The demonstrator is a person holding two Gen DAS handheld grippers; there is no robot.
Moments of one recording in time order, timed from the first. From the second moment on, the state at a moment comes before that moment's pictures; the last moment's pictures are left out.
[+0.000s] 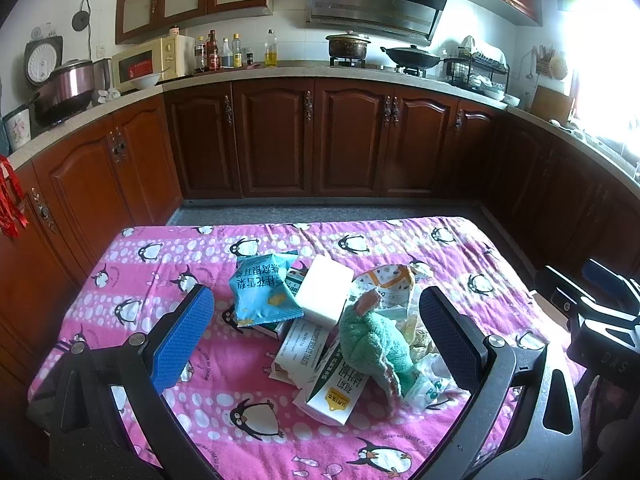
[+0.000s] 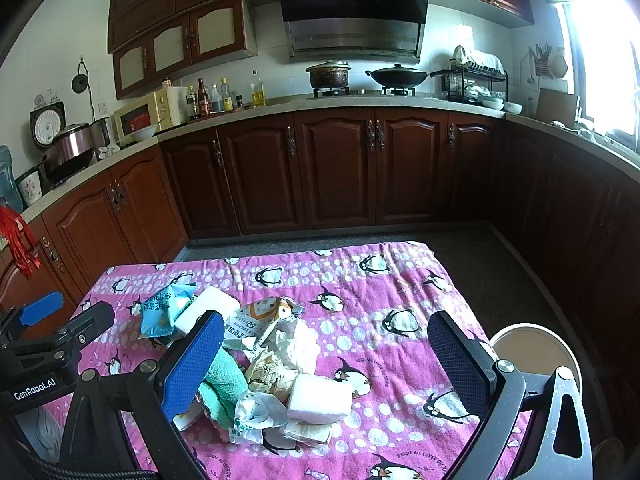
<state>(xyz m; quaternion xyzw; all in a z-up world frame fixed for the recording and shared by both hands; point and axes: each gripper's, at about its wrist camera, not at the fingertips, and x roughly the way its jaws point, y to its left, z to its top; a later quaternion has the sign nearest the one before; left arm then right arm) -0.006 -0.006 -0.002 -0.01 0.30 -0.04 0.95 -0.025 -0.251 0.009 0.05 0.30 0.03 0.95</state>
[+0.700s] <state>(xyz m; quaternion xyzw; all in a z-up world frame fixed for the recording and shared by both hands) 0.000 0.002 -0.011 -0.01 0.33 -0.03 0.94 -0.020 -0.252 0.003 0.04 0.33 0.04 0.94</state>
